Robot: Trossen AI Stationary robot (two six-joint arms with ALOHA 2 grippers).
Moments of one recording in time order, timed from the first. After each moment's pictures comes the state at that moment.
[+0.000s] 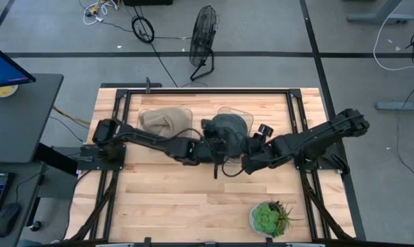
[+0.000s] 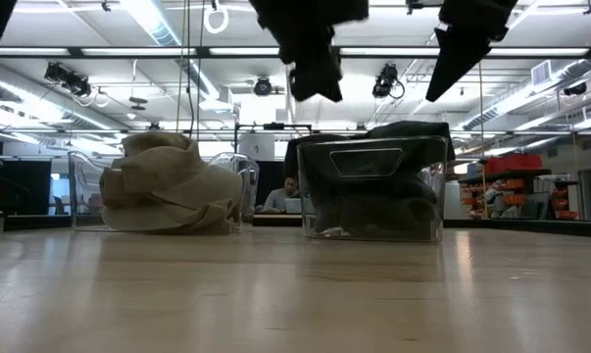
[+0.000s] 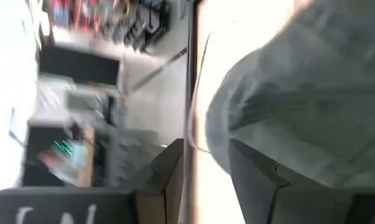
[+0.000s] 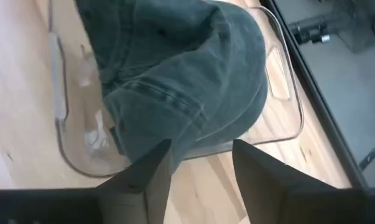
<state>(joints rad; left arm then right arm) -0.17 1.94 1.55 -0.39 -0.96 0.51 0.34 1.47 1.22 -1.11 0.65 0.63</state>
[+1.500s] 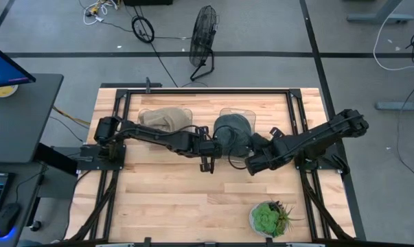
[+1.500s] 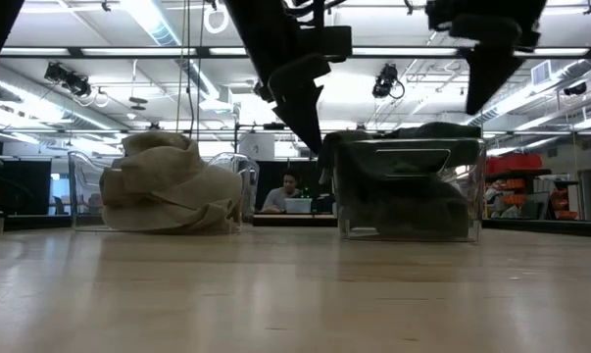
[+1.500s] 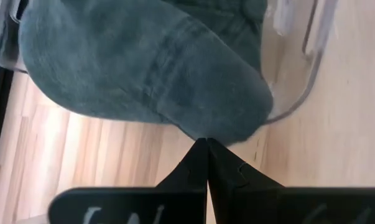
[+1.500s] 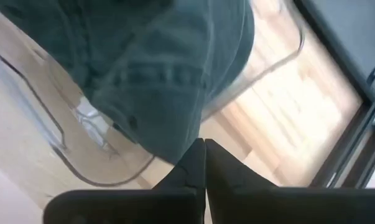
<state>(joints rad) -0.11 1.94 1.53 -0.68 -0.40 -0.09 0.34 1.49 1.21 -1.31 0.56 1.00</state>
